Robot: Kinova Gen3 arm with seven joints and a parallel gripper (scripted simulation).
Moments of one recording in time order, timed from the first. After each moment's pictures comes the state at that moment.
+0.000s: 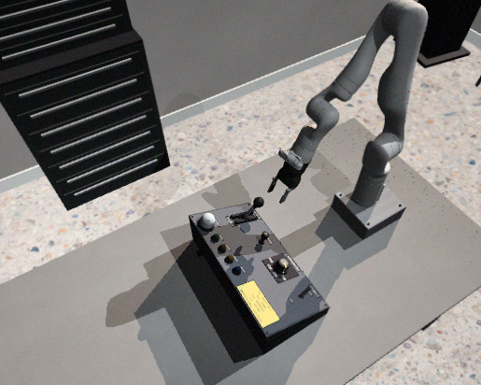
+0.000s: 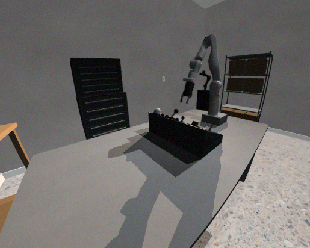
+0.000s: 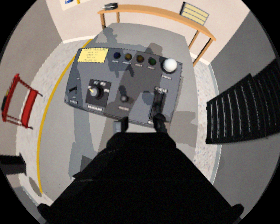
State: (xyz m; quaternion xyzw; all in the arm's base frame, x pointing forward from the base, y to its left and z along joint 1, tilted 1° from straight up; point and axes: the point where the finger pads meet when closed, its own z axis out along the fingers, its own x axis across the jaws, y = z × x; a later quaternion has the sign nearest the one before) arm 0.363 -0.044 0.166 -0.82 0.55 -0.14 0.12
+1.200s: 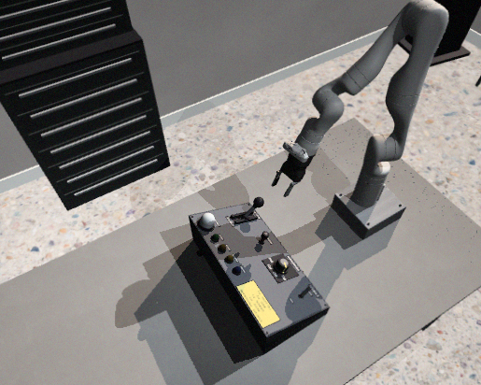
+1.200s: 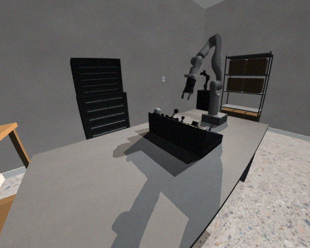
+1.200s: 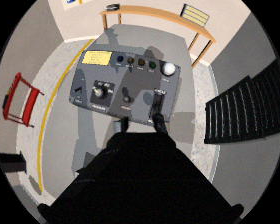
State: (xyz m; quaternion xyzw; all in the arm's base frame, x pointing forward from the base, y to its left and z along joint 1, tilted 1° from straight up) arm 0.350 -0.043 0.197 -0.82 0.55 -0.14 0.12
